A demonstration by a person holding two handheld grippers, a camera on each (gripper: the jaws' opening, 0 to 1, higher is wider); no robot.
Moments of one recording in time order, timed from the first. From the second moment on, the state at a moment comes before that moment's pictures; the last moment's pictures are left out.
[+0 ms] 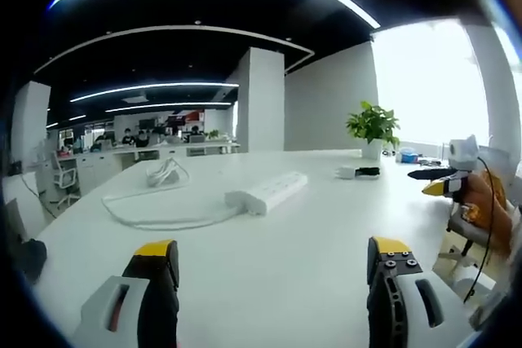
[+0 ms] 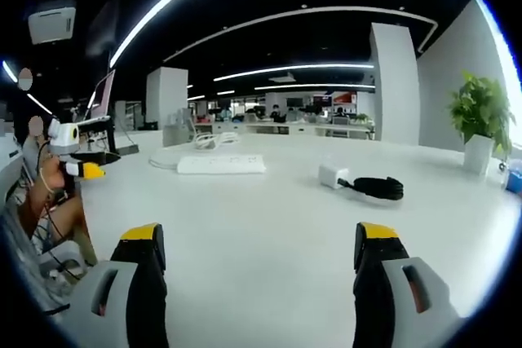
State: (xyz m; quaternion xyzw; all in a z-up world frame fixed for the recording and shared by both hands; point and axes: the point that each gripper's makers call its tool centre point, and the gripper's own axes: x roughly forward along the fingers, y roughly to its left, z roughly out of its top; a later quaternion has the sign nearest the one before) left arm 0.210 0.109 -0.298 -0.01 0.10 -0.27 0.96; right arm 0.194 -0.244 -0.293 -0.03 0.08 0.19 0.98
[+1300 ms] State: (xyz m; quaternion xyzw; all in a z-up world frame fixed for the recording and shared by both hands) left arm 0.269 0.080 -0.265 0.00 0.08 -0.28 0.95; right arm 0.272 -0.236 -0.252 -0.06 0.04 0.22 0.97
